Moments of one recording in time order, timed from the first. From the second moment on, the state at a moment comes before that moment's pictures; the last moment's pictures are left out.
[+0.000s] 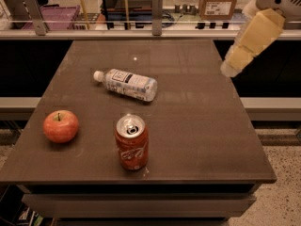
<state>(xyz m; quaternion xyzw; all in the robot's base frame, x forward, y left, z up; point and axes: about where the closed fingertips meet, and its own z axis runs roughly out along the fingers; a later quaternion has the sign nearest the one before) 0.492 -0.168 1.033 -0.52 0.82 0.04 0.24</state>
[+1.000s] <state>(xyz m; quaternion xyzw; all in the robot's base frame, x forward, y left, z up) 0.544 -0.100 1.013 -0.49 0.85 0.04 0.19</state>
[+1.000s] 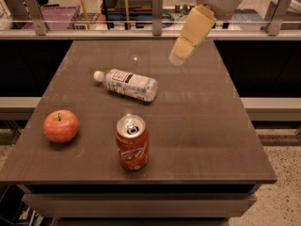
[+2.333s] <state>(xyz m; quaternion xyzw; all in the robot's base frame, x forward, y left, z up) 0.592 -0.043 0.964 -0.47 0.87 0.01 0.16</state>
